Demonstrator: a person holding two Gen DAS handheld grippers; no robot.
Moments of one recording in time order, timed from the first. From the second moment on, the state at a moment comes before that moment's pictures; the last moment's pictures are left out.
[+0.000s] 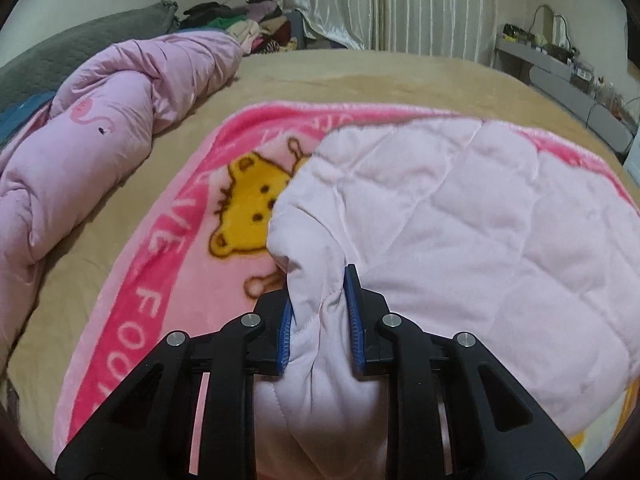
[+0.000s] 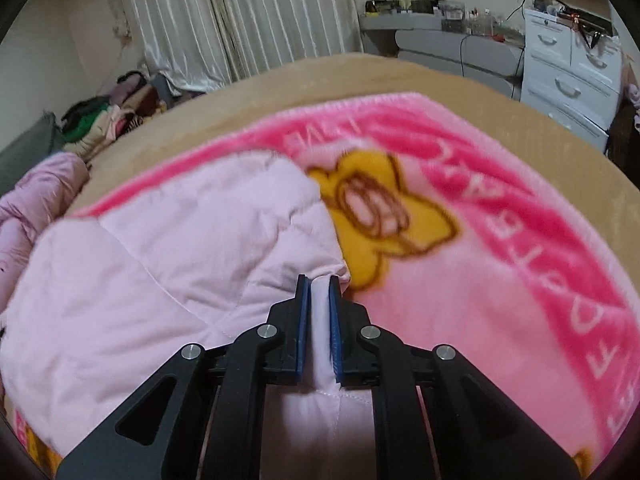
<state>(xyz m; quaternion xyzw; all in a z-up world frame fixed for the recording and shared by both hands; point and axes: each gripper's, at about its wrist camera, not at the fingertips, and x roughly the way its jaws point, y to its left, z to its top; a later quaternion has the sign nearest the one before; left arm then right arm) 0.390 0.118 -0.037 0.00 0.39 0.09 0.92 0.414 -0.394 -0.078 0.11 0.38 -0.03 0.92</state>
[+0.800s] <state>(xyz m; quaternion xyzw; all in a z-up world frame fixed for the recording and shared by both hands) 0.336 0.132 -0.011 -0.02 0.37 0.12 0.92 0.324 -0.397 -0.015 0.14 0.31 0.00 0.94</state>
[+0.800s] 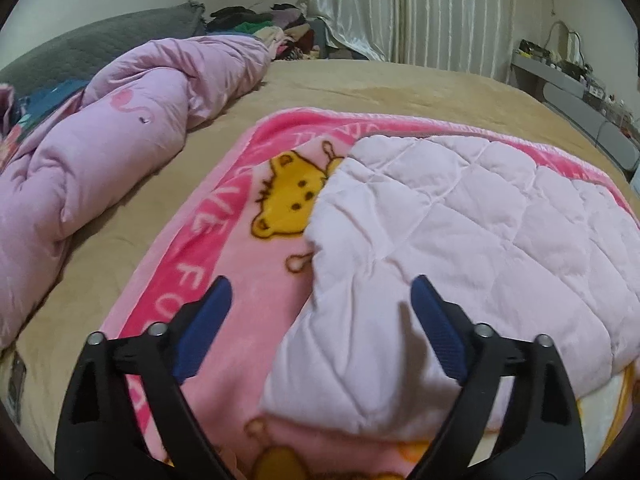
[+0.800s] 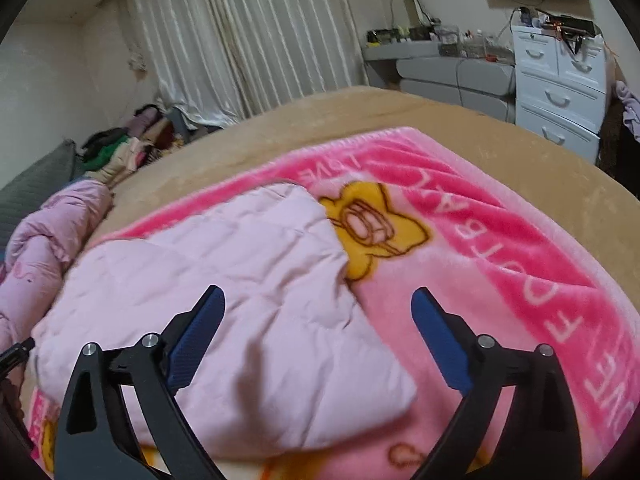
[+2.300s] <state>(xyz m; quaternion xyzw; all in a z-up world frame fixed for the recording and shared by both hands) 0.299 0.163 -0.078 -0.33 0.44 -0.01 0.83 0.306 -0.386 -0.081 0.33 0.40 0.03 0.86</state>
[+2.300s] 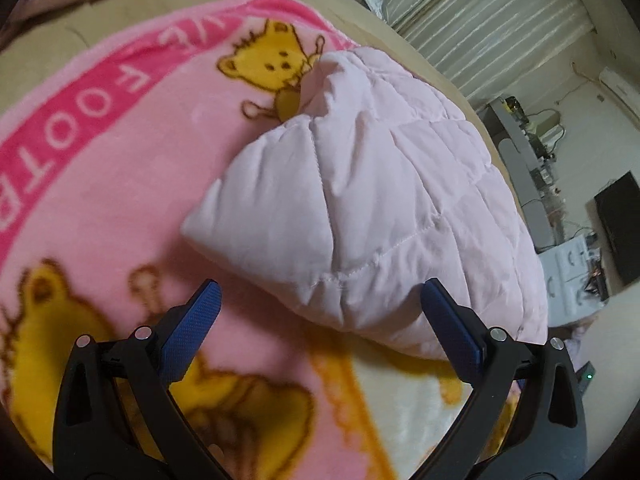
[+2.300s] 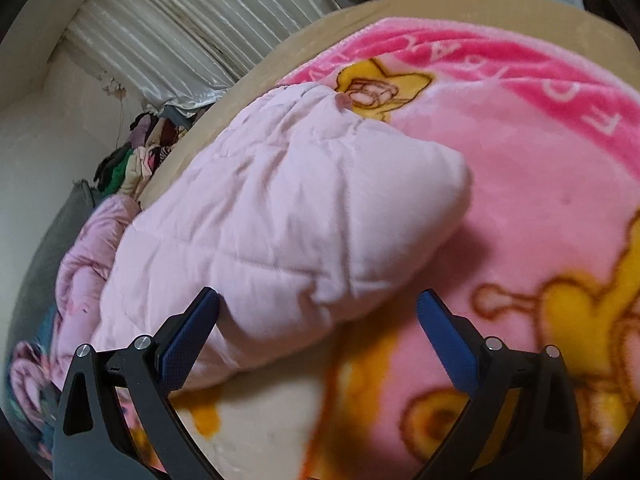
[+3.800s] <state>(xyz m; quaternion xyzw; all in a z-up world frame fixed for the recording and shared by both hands) 0.252 0.120 0.026 -0.20 0.33 -0.02 0.92 0.239 -0.342 0.036 0.08 0.26 0.13 0.95</state>
